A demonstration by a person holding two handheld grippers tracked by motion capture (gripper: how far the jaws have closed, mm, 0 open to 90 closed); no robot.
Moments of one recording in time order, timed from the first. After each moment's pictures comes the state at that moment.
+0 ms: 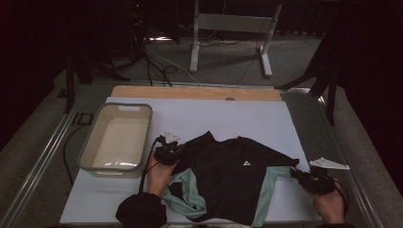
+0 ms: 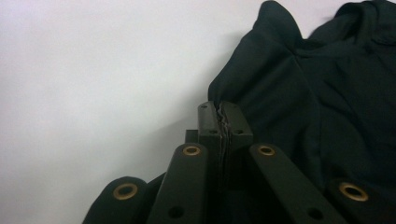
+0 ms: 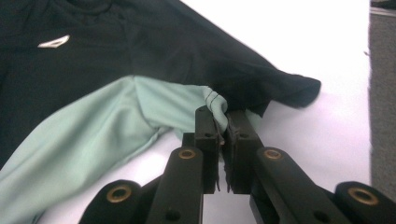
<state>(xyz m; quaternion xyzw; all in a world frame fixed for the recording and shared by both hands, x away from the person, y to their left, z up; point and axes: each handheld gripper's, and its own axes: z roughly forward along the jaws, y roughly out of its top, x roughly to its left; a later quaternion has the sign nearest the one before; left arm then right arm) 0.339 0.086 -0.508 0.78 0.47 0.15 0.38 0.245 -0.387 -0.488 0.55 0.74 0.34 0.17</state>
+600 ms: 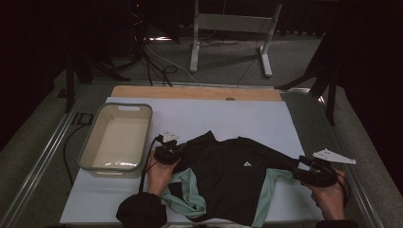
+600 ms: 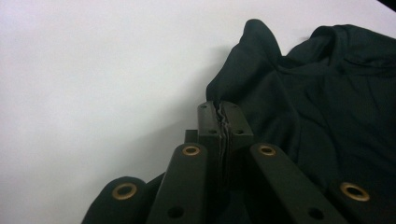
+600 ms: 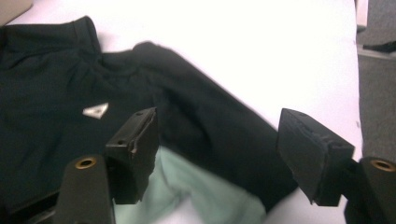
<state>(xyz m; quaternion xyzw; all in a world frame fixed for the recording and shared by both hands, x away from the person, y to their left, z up) 0.341 0.087 -0.503 0.77 0.47 0.13 0.42 0.261 -0.371 -0.454 0.53 0.73 0.39 0.20</state>
